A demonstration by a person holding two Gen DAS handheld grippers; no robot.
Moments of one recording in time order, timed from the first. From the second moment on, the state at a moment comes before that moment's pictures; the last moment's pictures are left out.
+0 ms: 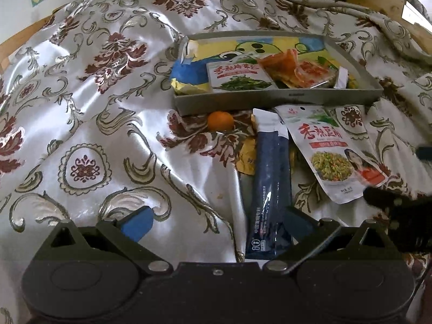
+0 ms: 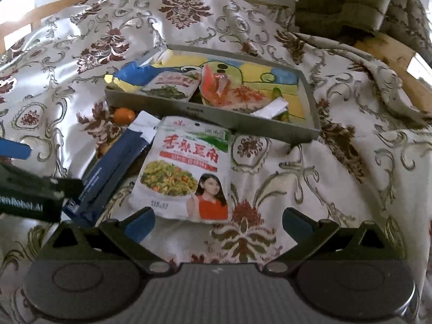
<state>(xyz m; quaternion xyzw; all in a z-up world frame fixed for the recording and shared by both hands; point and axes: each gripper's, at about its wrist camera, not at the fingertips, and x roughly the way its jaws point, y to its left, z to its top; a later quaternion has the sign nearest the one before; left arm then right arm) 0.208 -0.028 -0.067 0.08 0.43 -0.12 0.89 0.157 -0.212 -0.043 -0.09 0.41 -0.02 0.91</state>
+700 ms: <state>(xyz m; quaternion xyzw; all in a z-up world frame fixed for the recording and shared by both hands) 0.190 -0.074 -0.084 0.18 0.34 -0.19 0.90 0.250 -0.246 -0.058 0.07 0.43 0.14 0.89</state>
